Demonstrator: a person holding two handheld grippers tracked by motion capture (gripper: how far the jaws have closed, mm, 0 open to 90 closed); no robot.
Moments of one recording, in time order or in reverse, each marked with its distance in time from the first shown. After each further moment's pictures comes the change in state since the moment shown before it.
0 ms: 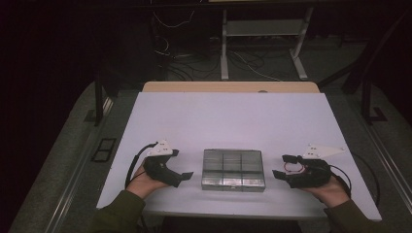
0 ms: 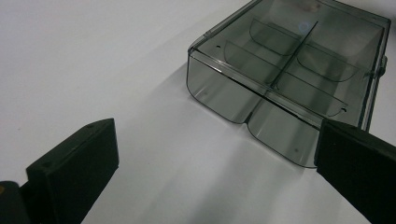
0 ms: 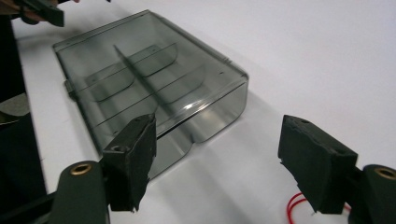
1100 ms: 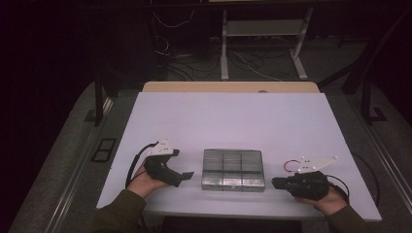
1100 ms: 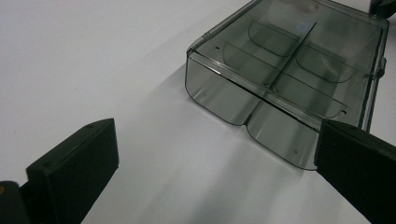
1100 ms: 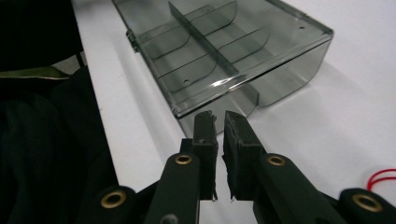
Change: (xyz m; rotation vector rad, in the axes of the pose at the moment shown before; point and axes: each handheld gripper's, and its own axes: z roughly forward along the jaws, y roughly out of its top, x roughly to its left) left arm 0.001 0.001 0.002 0.000 -0.011 0.004; right arm 0.020 -0.014 0.002 0.110 0.148 -0.051
